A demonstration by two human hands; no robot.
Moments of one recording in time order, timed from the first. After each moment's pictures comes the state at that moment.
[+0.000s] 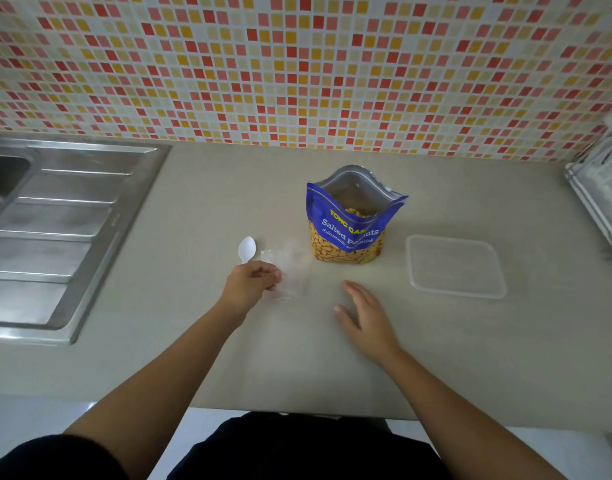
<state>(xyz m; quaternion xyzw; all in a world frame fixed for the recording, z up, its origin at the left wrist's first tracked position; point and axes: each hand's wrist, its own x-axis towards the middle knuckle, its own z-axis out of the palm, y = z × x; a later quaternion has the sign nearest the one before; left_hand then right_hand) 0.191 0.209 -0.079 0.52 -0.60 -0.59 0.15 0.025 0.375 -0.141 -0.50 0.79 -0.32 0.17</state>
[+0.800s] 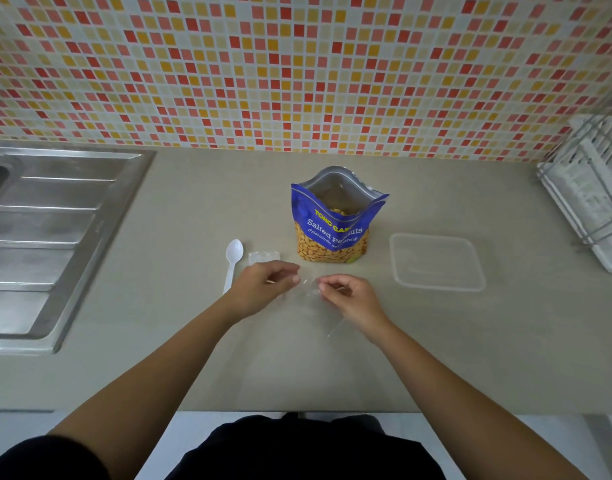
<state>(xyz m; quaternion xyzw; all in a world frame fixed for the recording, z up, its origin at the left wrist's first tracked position) 0.176 0.228 -0.052 0.37 -0.77 -0.52 0.08 0.029 0.354 -0.085 -0.28 0.69 -0.53 0.41</state>
